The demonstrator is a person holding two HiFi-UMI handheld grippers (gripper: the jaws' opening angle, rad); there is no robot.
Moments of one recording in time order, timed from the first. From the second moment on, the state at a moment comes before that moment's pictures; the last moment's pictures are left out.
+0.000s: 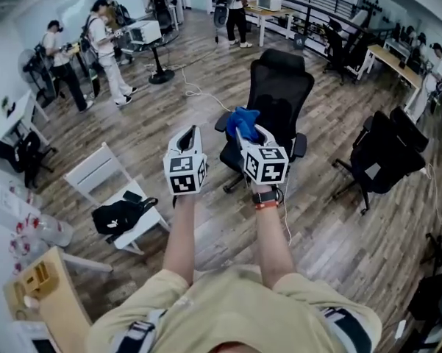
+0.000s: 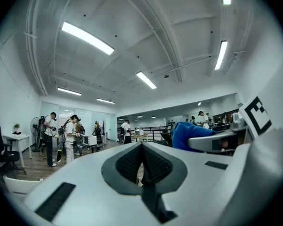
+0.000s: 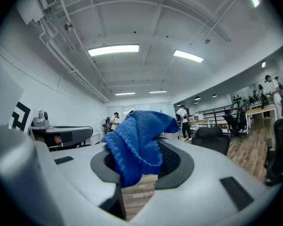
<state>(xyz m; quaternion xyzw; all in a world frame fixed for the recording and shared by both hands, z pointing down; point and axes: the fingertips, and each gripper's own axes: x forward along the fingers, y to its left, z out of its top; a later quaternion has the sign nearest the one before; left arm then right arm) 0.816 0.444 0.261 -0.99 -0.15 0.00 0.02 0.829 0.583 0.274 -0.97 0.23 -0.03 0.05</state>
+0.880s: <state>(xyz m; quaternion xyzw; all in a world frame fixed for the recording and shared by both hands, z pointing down) 0.554 0.122 0.269 -0.97 0.25 -0.02 0.01 0.676 0.231 0.271 -0.83 0.55 -0.08 0.05</state>
